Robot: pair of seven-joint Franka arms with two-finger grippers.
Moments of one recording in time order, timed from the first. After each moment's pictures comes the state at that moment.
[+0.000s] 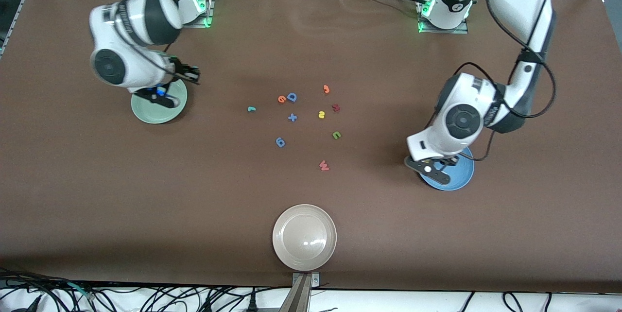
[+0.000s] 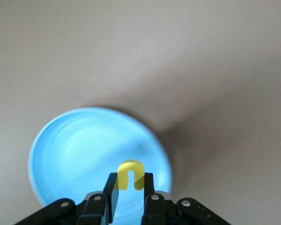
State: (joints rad) left arm -0.14 0.52 -0.12 -1.74 0.21 2.13 0.16; right arm 0.43 0.06 -0.23 -2.17 0.18 1.75 0.47
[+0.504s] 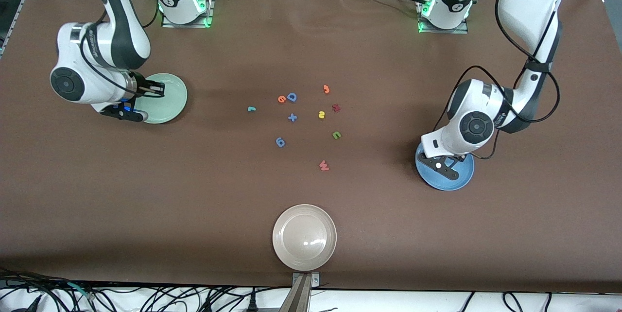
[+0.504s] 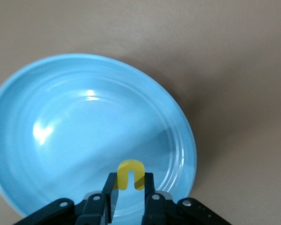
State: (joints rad) left arm -0.09 0.55 -0.13 -1.89 0.21 2.26 0.22; right arm 0.42 0.18 -0.39 -2.21 0.08 1.92 0.17
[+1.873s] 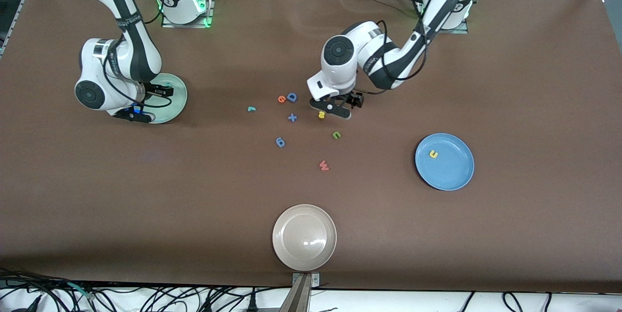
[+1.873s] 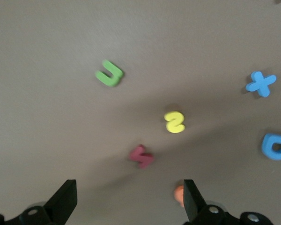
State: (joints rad) left arm -0.43 0.55 -0.41 -1.85 0.21 2.22 -0.67; right arm 0.42 0.26 -0.42 -2.26 0.08 1.98 0.11
